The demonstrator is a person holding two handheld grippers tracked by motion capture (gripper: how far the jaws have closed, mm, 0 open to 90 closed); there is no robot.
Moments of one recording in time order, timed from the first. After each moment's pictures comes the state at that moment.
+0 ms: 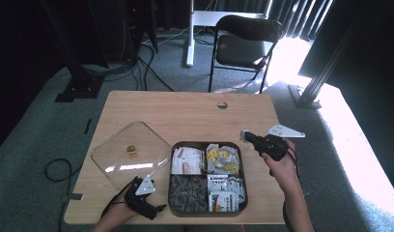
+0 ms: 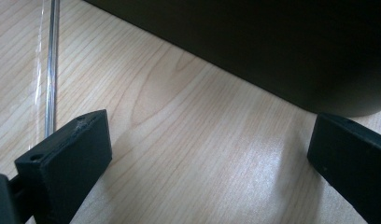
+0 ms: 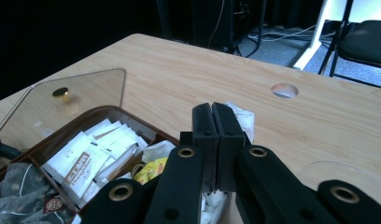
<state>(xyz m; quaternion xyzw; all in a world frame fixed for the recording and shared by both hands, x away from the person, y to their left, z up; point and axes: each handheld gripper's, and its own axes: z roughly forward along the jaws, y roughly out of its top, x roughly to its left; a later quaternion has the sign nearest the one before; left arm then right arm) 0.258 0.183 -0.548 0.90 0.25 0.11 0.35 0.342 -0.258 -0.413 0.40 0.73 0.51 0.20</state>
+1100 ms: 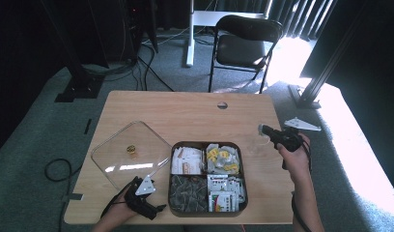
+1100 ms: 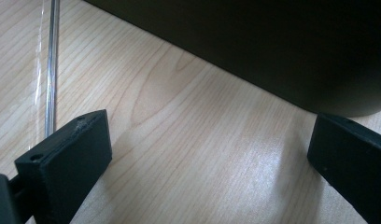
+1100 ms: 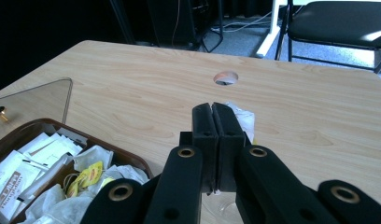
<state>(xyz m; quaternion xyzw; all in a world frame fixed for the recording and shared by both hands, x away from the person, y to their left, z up) 0.258 0.183 -0.548 0.90 0.25 0.11 0.35 0.372 -0.311 -0.424 0.47 0.70 0.49 0.21</state>
